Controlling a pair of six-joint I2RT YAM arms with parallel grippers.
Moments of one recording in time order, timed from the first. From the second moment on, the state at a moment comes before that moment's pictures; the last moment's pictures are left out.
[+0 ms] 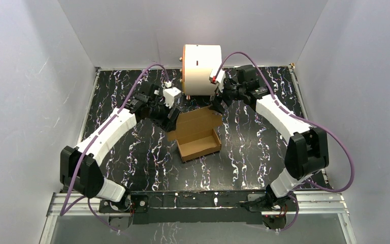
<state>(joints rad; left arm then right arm) -0.45 1.45 1.26 -0.78 0.32 0.22 0.40 1.62 1.33 -0.35 -0.66 -0.61</state>
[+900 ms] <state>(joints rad) -0.45 1.29 1.07 -0.65 0.37 0.12 0.40 1.26 1.08 -0.34 -0.67 -0.61</state>
